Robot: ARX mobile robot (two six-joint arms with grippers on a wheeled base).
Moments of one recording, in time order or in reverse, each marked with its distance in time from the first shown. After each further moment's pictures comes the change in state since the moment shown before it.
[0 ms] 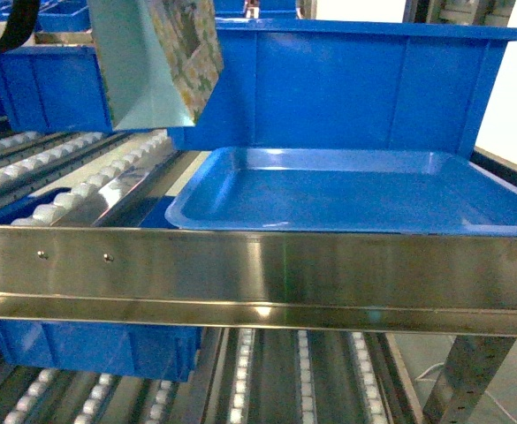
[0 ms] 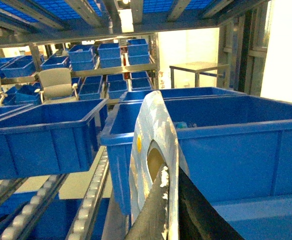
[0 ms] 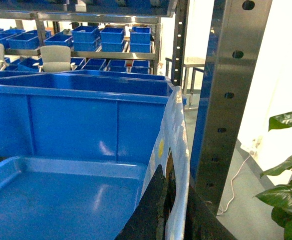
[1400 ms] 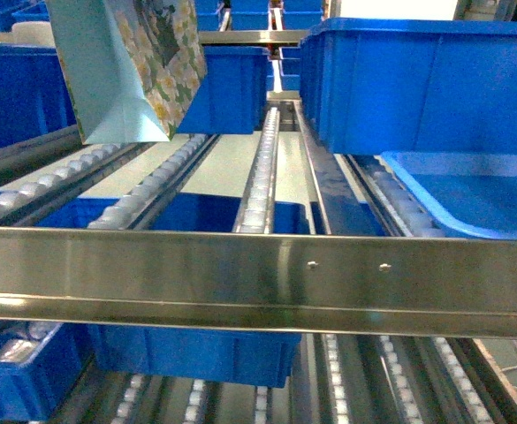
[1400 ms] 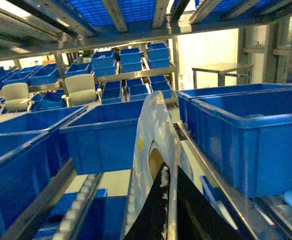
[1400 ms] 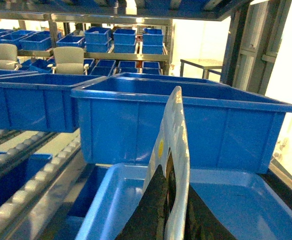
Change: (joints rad) left arm -0.016 -0.072 -0.084 0.042 -0.042 0.061; right arm 0.000 -0.001 0.000 -0.001 0.006 0.000
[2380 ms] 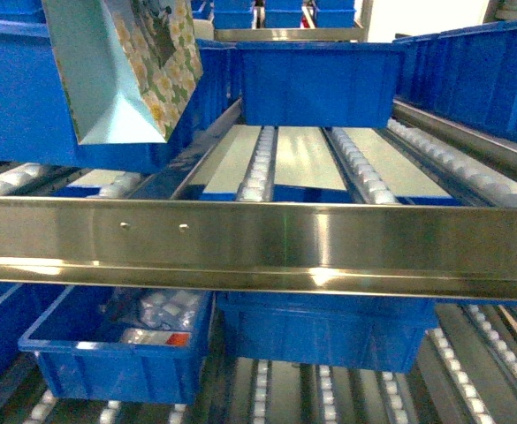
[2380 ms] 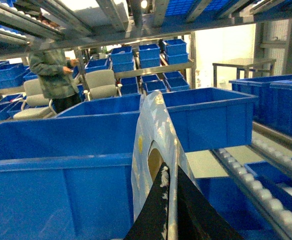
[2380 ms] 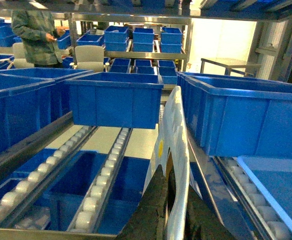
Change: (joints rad) left arm 0.001 0.000 -0.002 -0.001 -0.002 0.003; right arm 0.000 0.000 0.000 0.001 0.000 0.000
